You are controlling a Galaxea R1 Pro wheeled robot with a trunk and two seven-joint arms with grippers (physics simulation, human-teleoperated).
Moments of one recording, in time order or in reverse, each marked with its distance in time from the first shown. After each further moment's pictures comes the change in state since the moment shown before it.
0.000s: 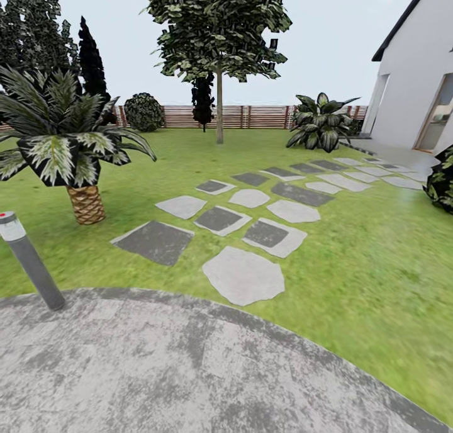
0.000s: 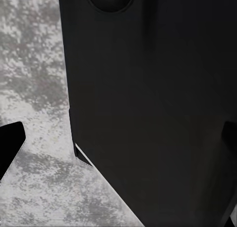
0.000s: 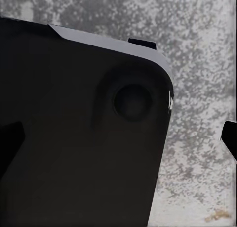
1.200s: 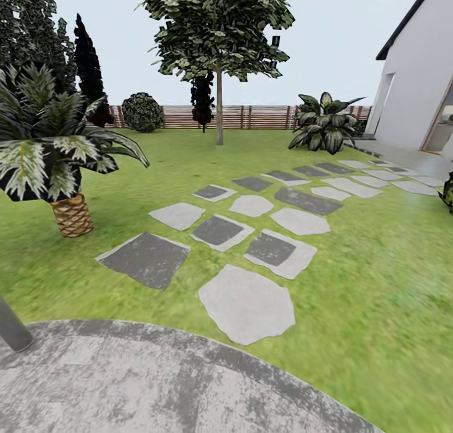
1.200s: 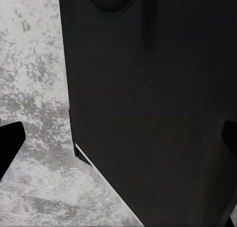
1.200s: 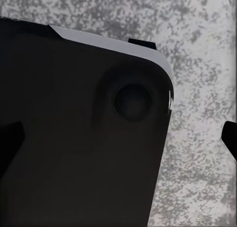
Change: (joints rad) left arm 0.000 0.000 0.000 0.000 0.000 0.000 0.000; right arm 0.000 0.000 0.000 0.000 -0.001 0.000 0.000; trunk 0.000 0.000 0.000
